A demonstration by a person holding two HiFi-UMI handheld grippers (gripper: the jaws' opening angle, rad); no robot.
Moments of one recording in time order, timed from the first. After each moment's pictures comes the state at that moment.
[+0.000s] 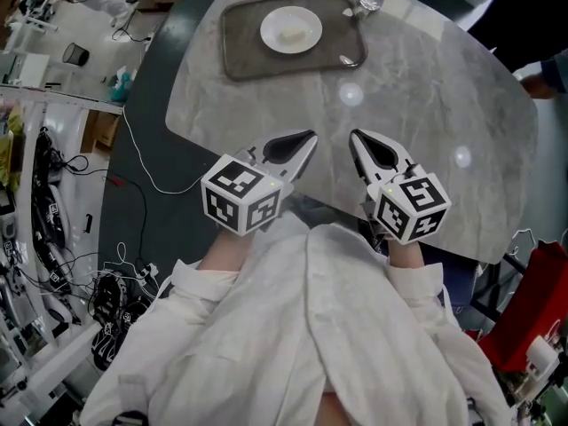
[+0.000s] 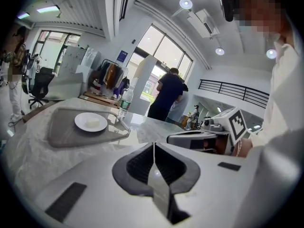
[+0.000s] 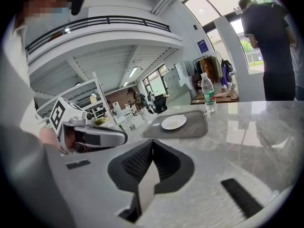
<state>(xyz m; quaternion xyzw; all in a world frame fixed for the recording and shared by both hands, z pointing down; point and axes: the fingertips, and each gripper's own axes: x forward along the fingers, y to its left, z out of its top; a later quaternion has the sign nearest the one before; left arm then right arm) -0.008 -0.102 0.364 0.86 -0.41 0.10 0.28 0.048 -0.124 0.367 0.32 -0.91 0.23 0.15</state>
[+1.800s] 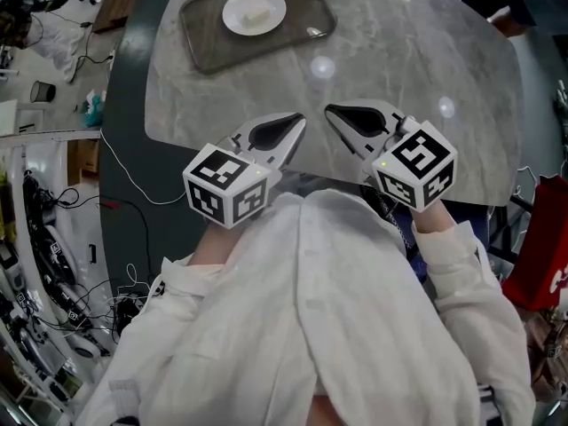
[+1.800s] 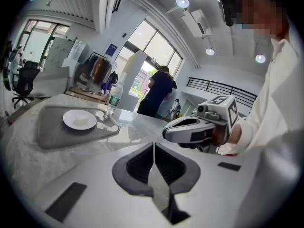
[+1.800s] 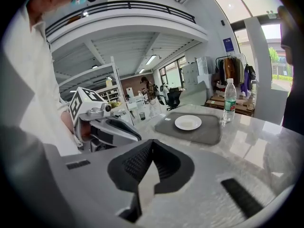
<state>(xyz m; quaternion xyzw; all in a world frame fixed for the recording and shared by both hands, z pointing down) -0.002 -0.085 0.365 0.89 -0.34 0.11 0.28 0.022 -0.097 0.350 0.23 -0.93 0.16 0.23</state>
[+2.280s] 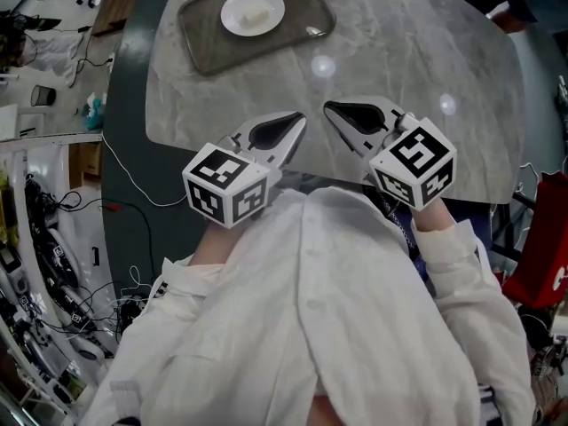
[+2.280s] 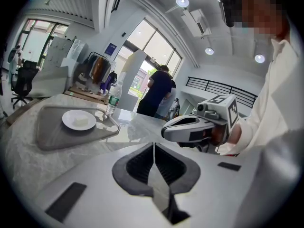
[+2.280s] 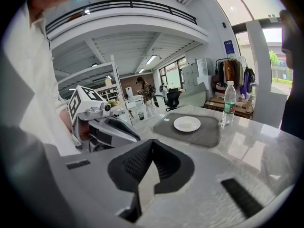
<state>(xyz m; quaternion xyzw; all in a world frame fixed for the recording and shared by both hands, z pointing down) 0.001 -0.089 0.366 0.89 -0.33 0.11 0.28 0.022 -0.104 0.350 0.24 -0.93 0.15 0.23</state>
